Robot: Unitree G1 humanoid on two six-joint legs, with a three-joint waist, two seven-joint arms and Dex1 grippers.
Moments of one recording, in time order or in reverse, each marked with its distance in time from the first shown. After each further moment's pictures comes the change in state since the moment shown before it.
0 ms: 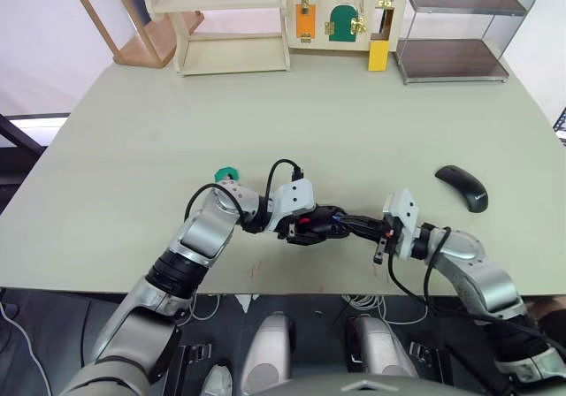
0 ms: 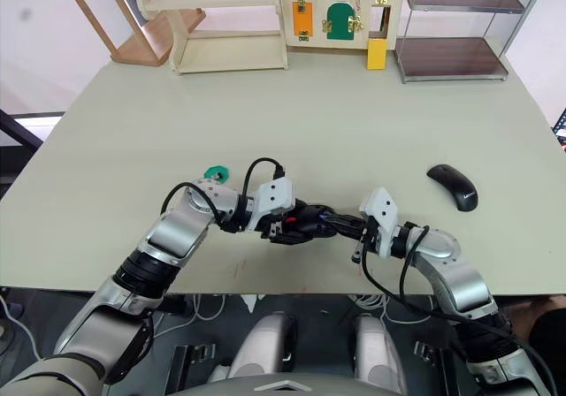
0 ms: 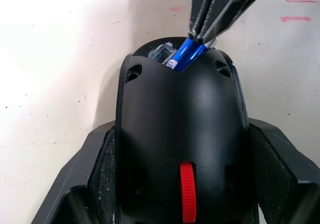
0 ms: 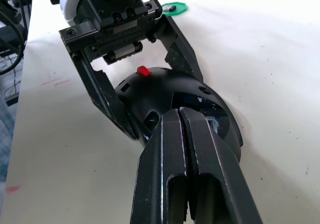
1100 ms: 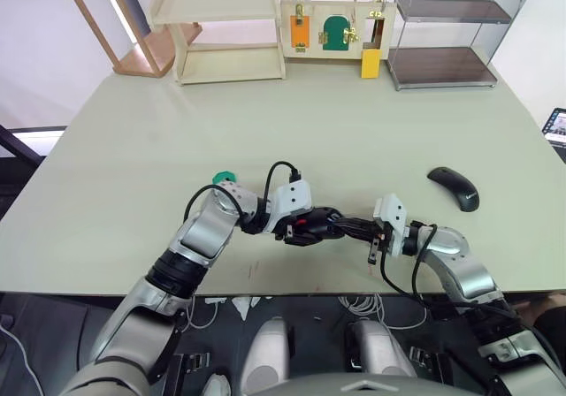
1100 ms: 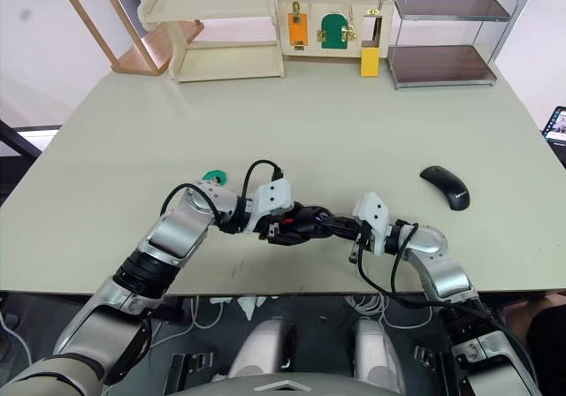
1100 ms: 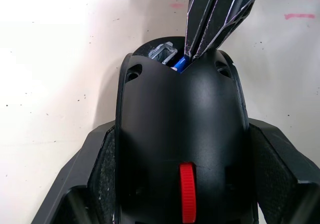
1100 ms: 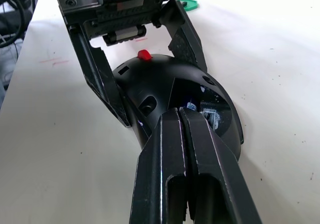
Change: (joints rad) left arm 0.002 0.004 0.000 0.021 0.013 0.018 0.006; right arm -0.080 0.047 0.056 0.274 -0.106 -0.205 0.108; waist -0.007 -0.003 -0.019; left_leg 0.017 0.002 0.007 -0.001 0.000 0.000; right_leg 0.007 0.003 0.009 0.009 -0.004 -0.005
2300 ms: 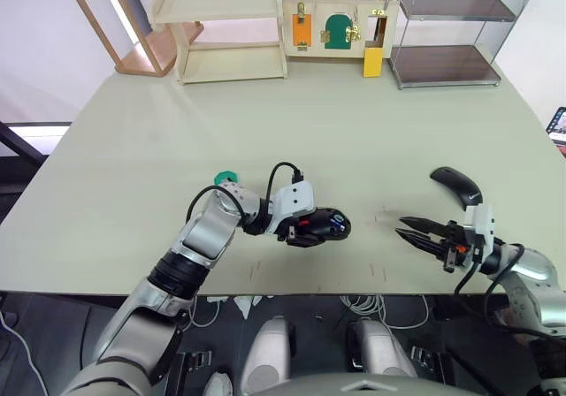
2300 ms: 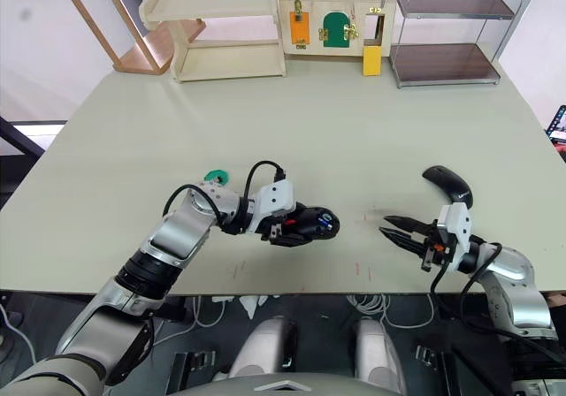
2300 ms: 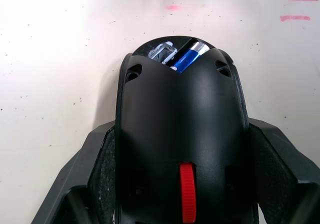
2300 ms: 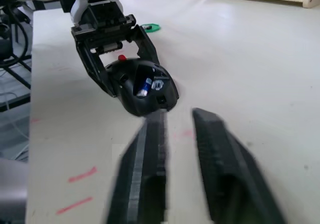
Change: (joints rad) left arm 0.002 -0.013 -0.006 -0.005 -0.002 -0.017 -0.004; right arm 0.232 -0.186 -0.358 -0.057 0.254 -0.125 0.227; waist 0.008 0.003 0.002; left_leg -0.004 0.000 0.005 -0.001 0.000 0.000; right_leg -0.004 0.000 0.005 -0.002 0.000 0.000
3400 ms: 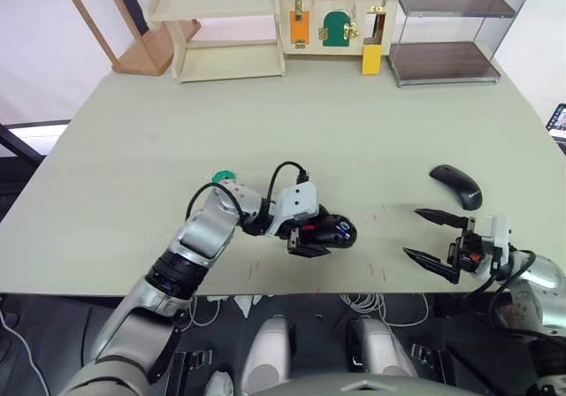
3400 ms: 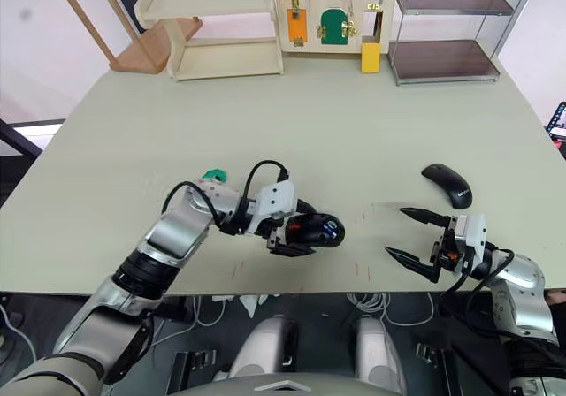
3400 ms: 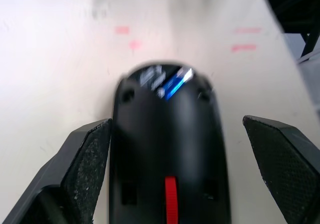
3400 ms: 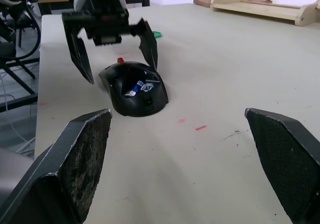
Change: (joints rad) left arm -0.005 0.045 0.035 -0.108 -0.110 -0.001 -0.094; right arm -0.011 0.055 -0.044 0.125 0.014 -0.163 0.135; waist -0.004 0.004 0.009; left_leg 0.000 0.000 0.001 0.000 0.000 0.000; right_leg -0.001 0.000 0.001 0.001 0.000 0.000
